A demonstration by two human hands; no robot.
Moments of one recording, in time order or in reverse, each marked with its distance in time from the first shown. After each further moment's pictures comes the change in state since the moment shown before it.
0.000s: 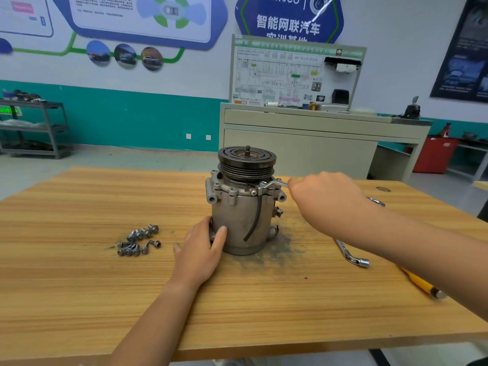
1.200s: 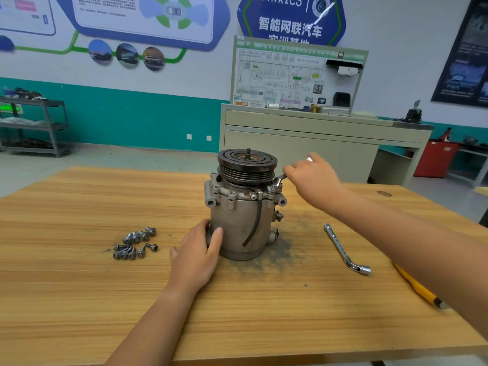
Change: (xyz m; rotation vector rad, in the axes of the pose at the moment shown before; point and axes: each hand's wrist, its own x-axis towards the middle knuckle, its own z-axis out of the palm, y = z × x) left_hand 0.000 0.000 0.000 -0.035 0.023 -0.015; right_hand 0.076 0.027 0.066 -0.021 0.202 -0.015
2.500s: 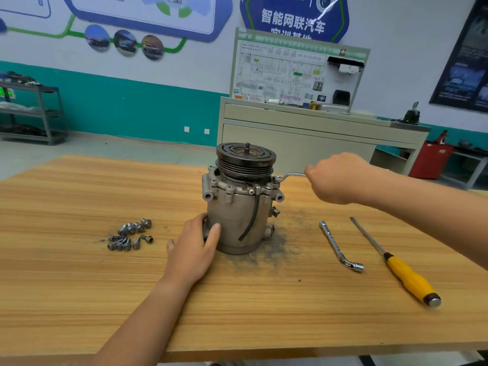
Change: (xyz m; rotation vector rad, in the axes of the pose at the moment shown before) left_hand -0.002 0.003 -0.002 -0.001 -0.024 -0.020; right_hand -0.025 0.023 -0.043 -0.054 -0.333 -0.012
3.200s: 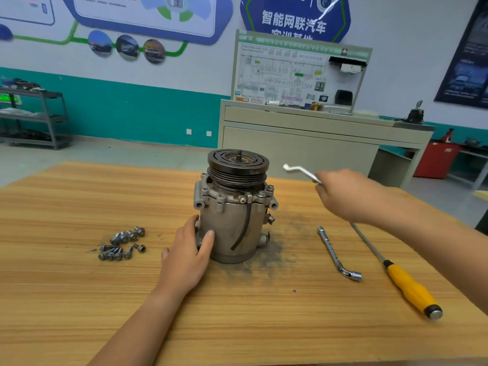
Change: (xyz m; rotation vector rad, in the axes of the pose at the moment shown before) left_hand 0.002 0.005 0.002 -0.029 0.022 -0.036; right_hand -0.013 0.012 0.023 0.526 0.103 0.177
